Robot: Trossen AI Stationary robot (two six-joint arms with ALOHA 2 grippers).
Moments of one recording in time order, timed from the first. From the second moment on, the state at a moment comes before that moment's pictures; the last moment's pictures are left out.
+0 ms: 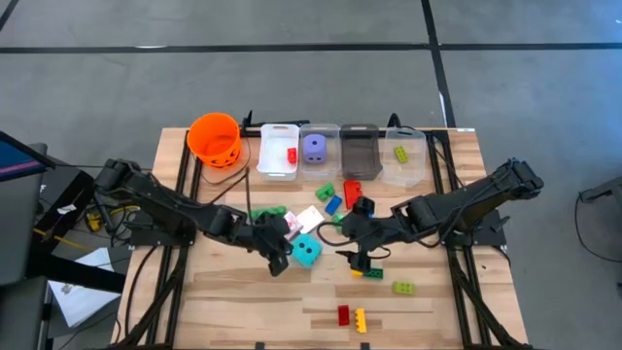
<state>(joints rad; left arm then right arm) -0.35 1.45 0.99 -0.37 -0.26 -0.74 0.37 1.49 1.32 -0.69 0.34 0.36</state>
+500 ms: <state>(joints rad) -0.40 1.65 0.99 -0.33 -0.15 -0.80 0.35 1.49 1.29 -0.71 0.34 0.37</state>
